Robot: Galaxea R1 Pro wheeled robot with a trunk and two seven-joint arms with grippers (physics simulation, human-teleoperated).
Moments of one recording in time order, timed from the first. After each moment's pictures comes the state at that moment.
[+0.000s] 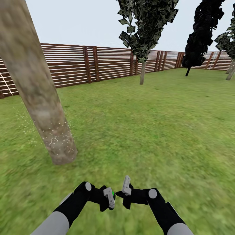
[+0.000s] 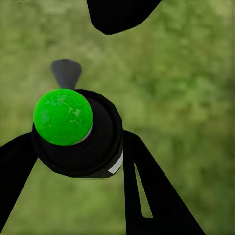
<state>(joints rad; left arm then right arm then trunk) -0.58 -0.08 -0.26 -0.70 -0.71 0.10 -0.92 -0.49 0.12 0.06 -0.77 0.64 -0.23 0.91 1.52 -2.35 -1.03</state>
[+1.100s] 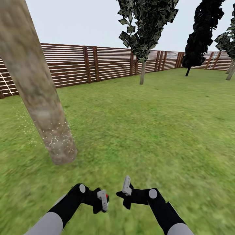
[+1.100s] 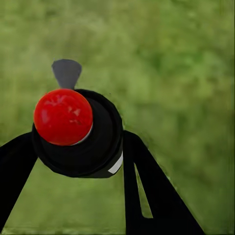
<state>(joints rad) -0.58 -0.02 -0.25 -0.66 -0.72 0.07 -0.92 -0.49 0.12 0.06 -0.77 0.64 -0.23 0.91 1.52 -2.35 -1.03</state>
